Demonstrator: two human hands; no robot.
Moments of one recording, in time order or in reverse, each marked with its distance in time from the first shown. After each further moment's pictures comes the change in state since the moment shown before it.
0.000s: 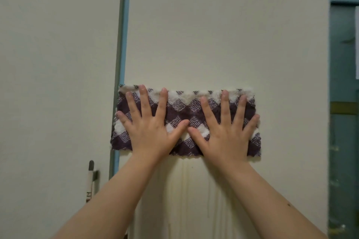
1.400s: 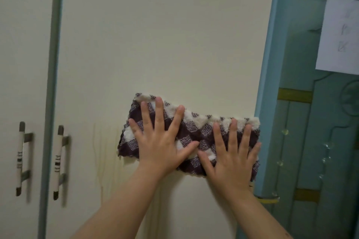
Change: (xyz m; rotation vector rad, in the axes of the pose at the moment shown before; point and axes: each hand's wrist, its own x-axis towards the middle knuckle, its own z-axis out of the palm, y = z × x) left_hand -0.103 0.137 0.045 0.078 -0.025 0.112; right_hand -0.111 0.160 -0.016 -0.011 -0.120 -0.018
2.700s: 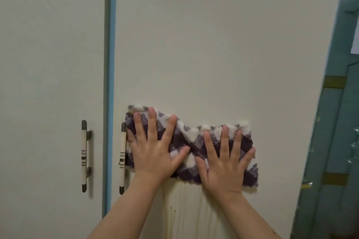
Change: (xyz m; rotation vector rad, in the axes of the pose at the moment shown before) left_hand -0.041 -0.145 -0.001 -0.008 0.032 0.037; right_hand -0.033 -0.140 0.031 0.009 0.019 -0.035
